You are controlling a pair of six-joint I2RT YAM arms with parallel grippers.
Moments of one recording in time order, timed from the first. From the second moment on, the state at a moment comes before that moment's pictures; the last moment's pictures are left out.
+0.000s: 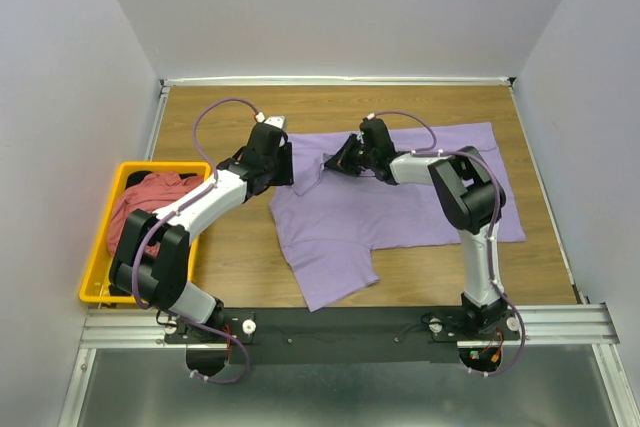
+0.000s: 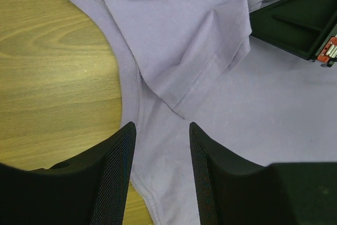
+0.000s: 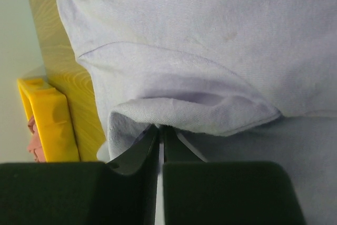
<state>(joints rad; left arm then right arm) -0.44 1.50 0.98 -0.27 -0.09 -0.37 0.51 2.16 1.27 0.28 -0.28 0.95</state>
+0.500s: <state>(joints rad) -0.44 1.52 0.95 -0.23 0.01 -0.42 0.51 2.05 1.26 0.07 -0.25 0.82</state>
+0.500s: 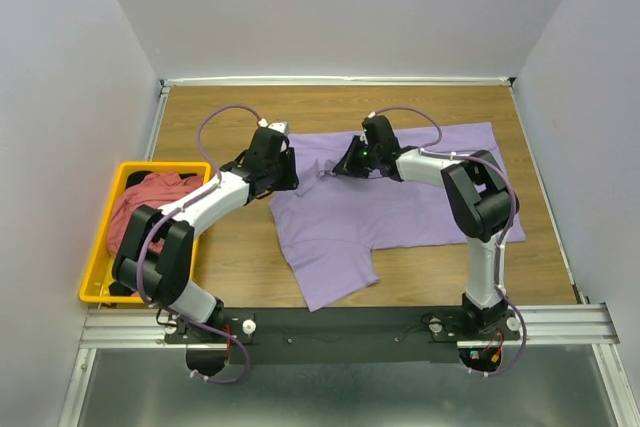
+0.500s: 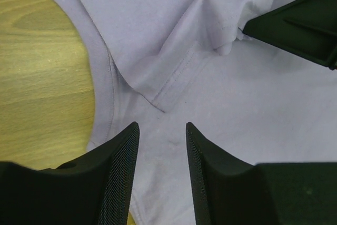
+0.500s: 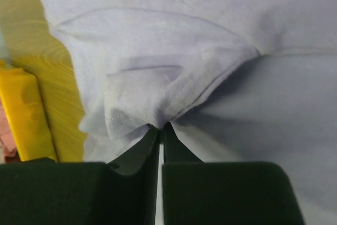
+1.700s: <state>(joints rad) -0.44 1.72 0.93 -0.11 0.08 -0.54 0.51 2.05 1.30 -0.08 -0.25 0.68</state>
